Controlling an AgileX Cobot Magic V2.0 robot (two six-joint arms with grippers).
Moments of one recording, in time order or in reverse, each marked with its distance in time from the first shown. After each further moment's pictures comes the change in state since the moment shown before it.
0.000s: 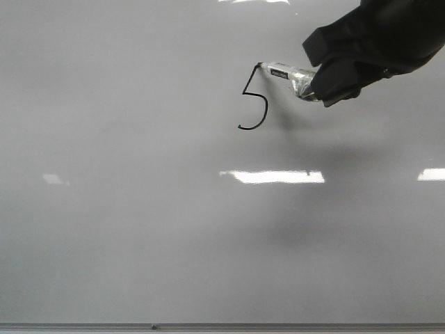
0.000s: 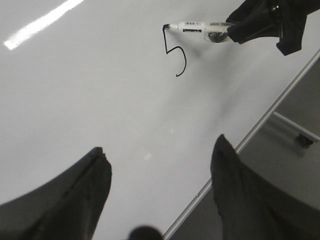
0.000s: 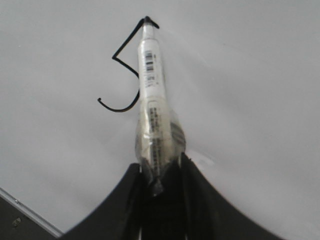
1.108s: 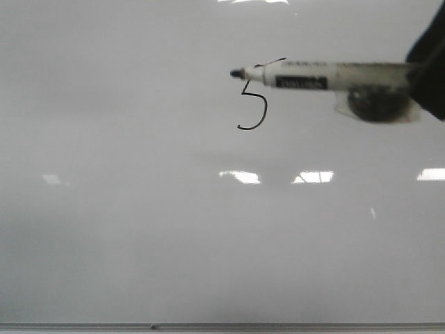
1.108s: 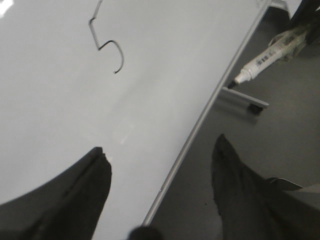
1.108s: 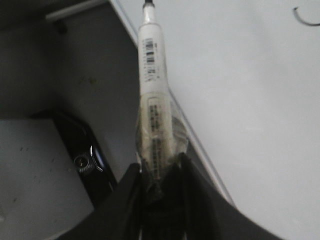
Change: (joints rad) left arm 0.000 0.093 -0.002 -0.246 0.116 0.330; right arm 0.216 -0.413 0.000 0.000 0.734 -0.282
